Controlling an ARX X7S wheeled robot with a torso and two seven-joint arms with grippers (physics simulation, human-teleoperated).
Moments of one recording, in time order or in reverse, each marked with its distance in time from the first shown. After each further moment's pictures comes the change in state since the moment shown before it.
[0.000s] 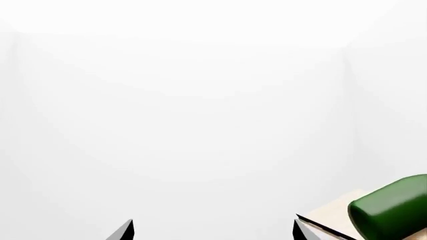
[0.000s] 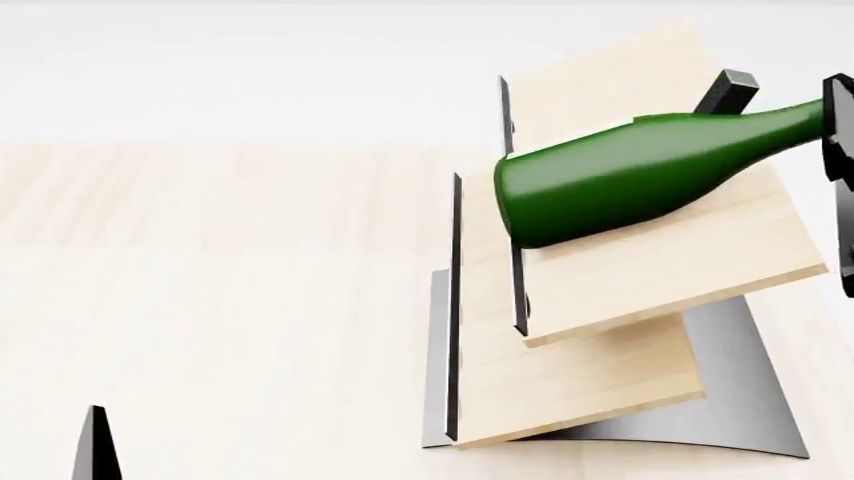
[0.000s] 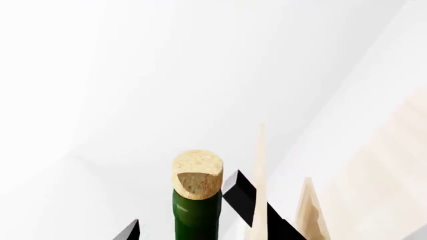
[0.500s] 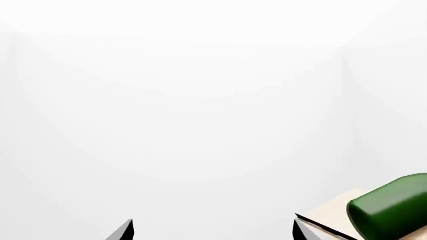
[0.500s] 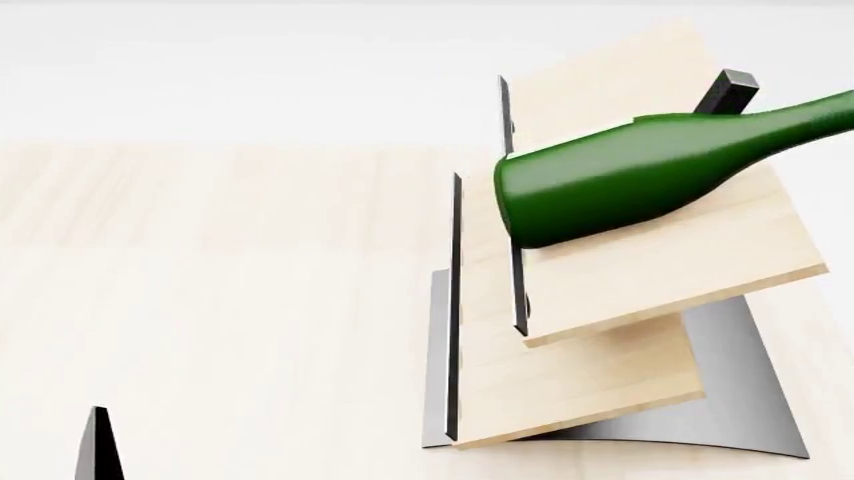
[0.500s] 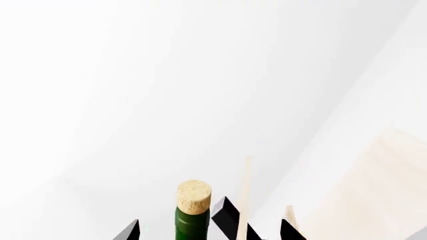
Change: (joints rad) left arm -0.002 -0.003 0.006 0.000 0.002 -0.001 -0.003; right arm -0.215 0.119 0.135 -0.164 0.028 -0.133 0.005
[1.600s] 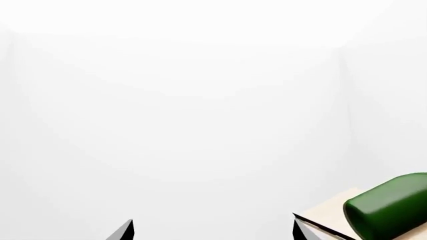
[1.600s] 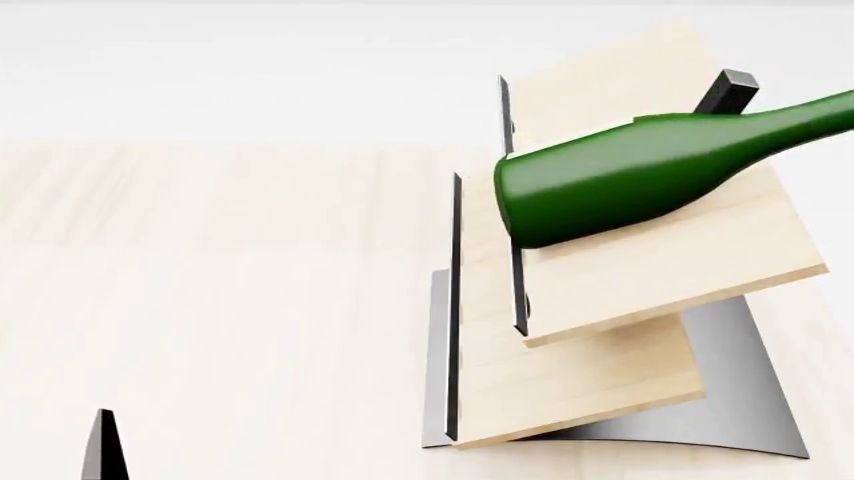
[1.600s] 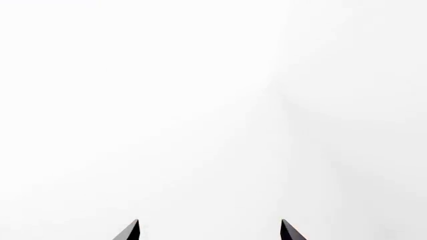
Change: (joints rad) left arm -0.004 -0.003 0.015 -0.004 0.006 0.004 -0.007; right arm -0.753 0.144 0.578 -0.633 -0.780 -0.638 0.406
